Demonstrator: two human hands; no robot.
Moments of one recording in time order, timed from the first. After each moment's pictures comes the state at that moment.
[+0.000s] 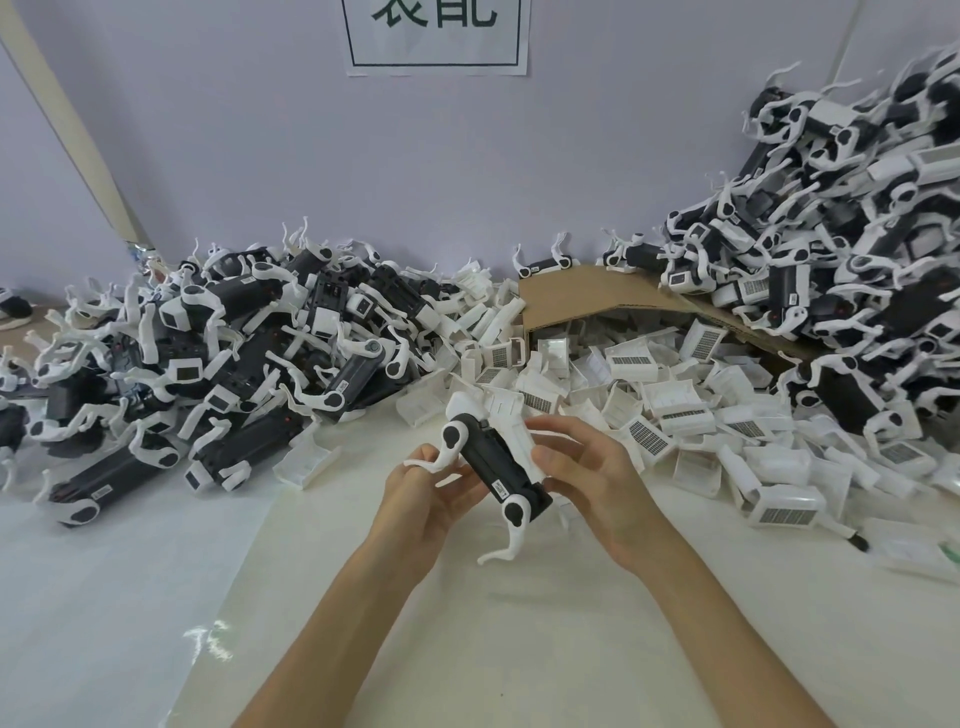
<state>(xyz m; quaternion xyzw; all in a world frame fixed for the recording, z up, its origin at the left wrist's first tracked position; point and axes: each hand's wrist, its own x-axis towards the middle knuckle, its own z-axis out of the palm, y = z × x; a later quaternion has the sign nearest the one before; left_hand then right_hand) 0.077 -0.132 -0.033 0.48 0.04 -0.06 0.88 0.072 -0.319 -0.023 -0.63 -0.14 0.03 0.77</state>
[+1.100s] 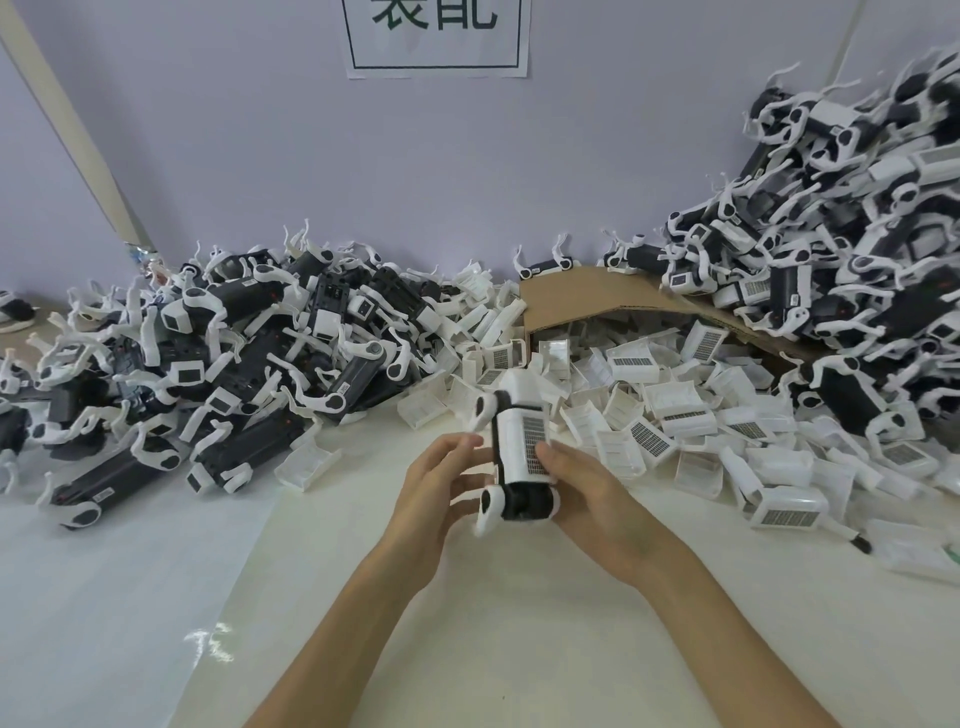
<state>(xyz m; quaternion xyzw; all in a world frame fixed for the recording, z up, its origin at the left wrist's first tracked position) 0.072 -0.136 -0.031 0.63 0.00 -0.05 0.78 0.064 -0.311 -0.019 -0.57 -0.16 0.16 0.79</state>
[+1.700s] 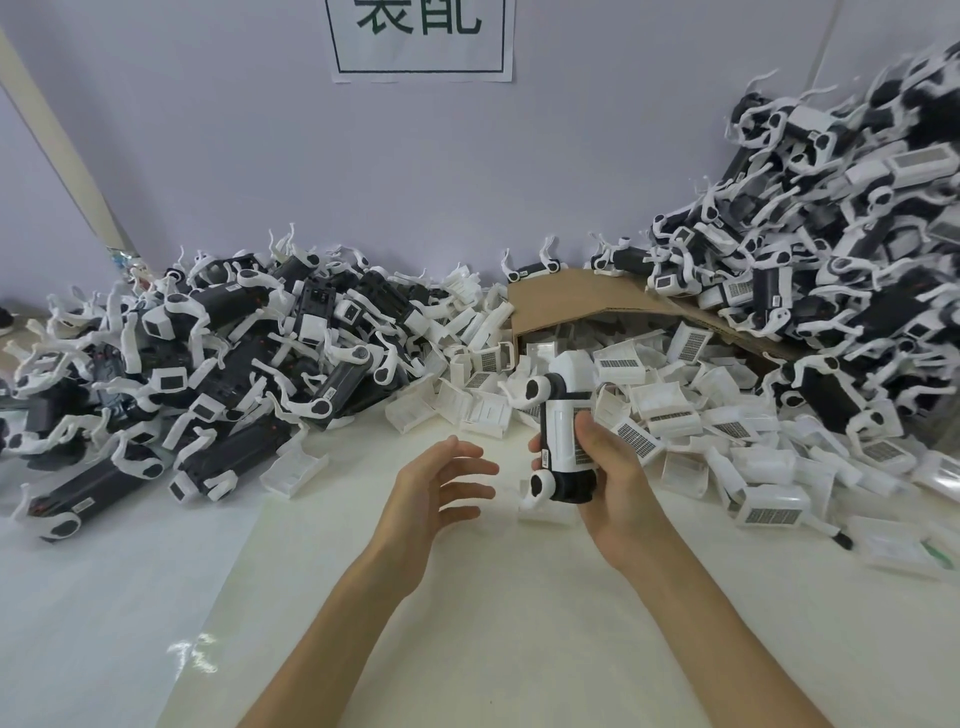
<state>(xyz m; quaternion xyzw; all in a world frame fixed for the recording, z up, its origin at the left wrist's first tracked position) 0.071 -0.136 -0.029 0.61 -0.01 -0.08 0.79 0.068 -0.324 -0.014 -0.53 -0.10 -0.01 0.84</state>
